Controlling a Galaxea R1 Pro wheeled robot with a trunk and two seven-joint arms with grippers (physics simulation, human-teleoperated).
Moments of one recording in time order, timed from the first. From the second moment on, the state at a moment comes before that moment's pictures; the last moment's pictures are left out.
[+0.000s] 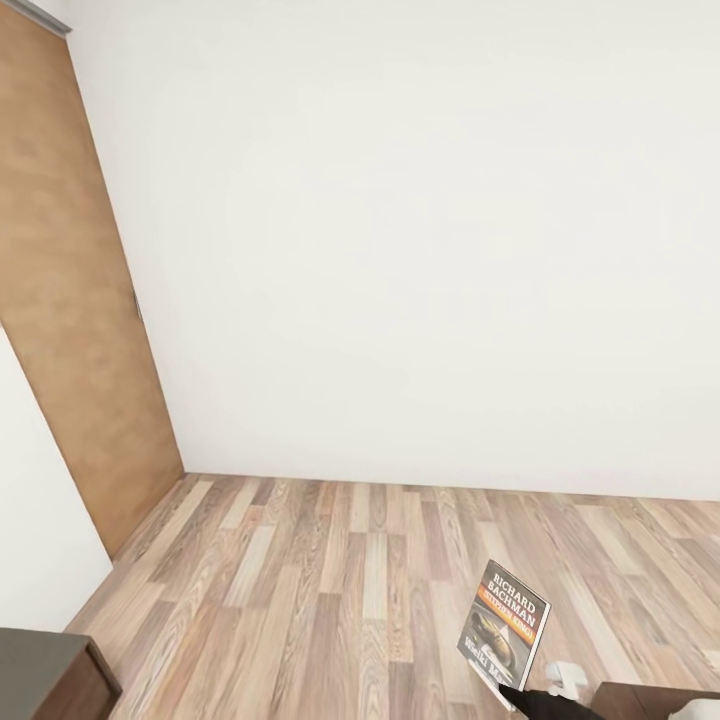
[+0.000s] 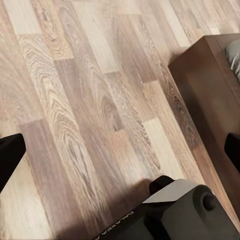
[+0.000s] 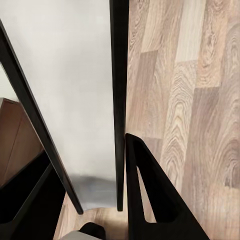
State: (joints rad) left arm -0.29 0.01 0.28 -0.20 -0.35 -0.25 -0.69; right arm -0.36 -0.29 0.08 -0.30 -0.42 0.06 0.81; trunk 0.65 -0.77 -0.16
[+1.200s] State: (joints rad) left arm -0.29 0.01 0.28 -0.20 -0.35 -0.25 -0.69; right arm -0.35 -0.29 0.08 -0.30 -0.42 0.06 0.82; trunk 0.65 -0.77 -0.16
